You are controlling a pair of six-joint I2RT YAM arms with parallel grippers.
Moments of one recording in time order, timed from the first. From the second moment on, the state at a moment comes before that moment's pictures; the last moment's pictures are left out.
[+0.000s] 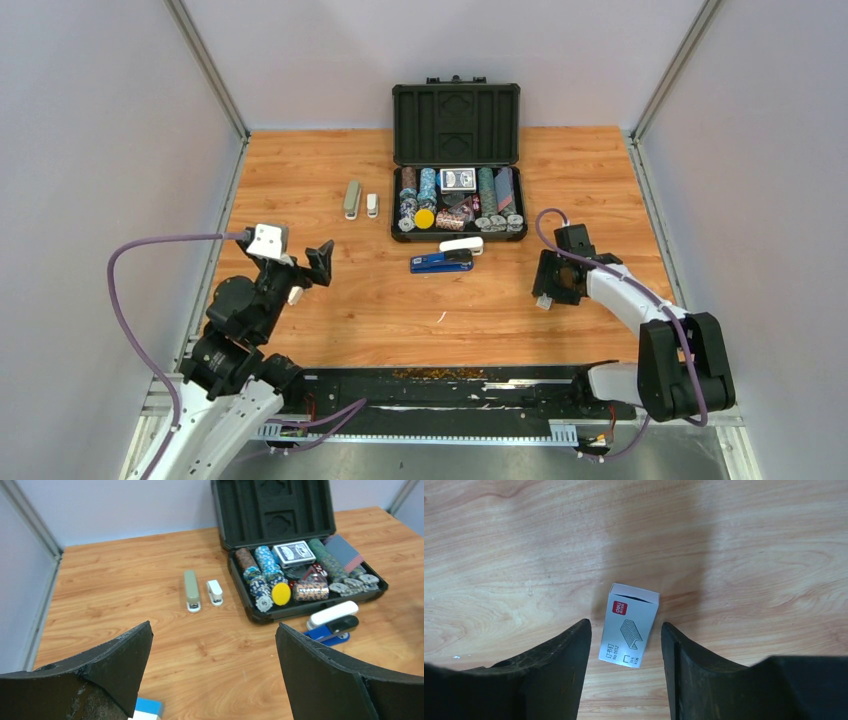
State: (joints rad) left arm -0.49 0.33 0.63 -0.31 -0.27 -0.03; right arm 0.19 1.29 0.62 -0.49 0.03 0.43
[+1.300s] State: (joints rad) left arm -0.59 0.56 0.57 -0.33 0.07 -0.34; right arm 1.05 1.67 1.00 -0.47 0.19 0.32
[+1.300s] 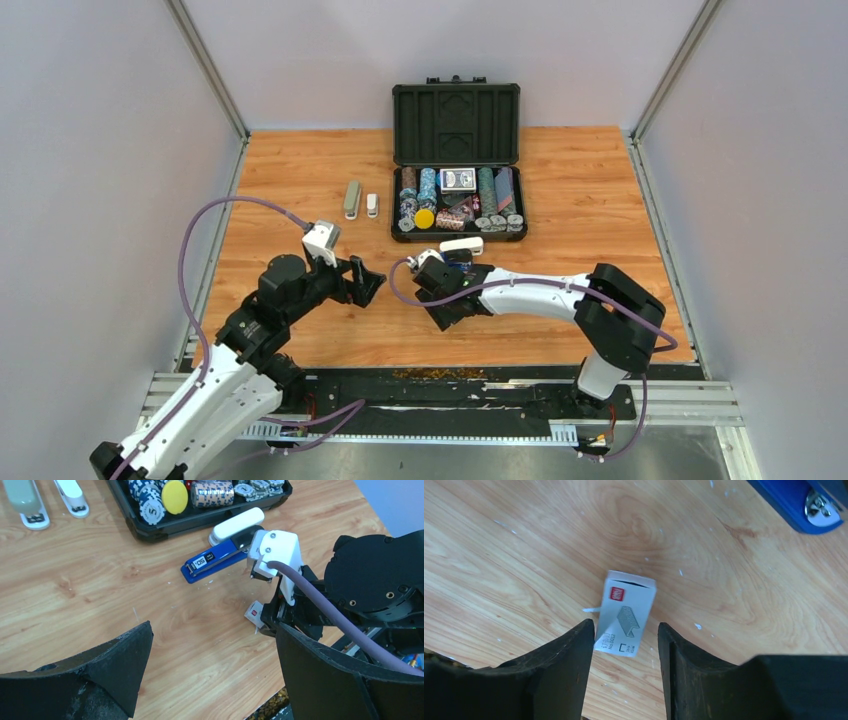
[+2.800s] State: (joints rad) left arm -0.76 1.09 0.36 0.22 0.12 -0.60; right arm 0.95 1.31 0.59 -0.17 0.21 0.32
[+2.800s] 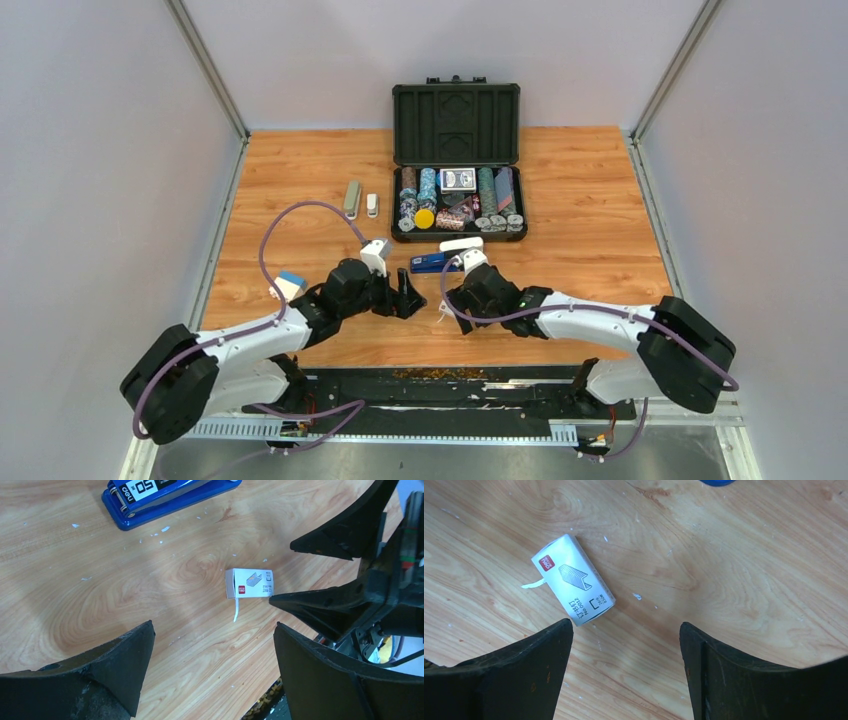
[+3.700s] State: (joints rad) left arm -0.76 1.28 0.36 0.39 0.21 -0.67; right arm 0.94 1.25 0.63 -0.17 0.19 0.18
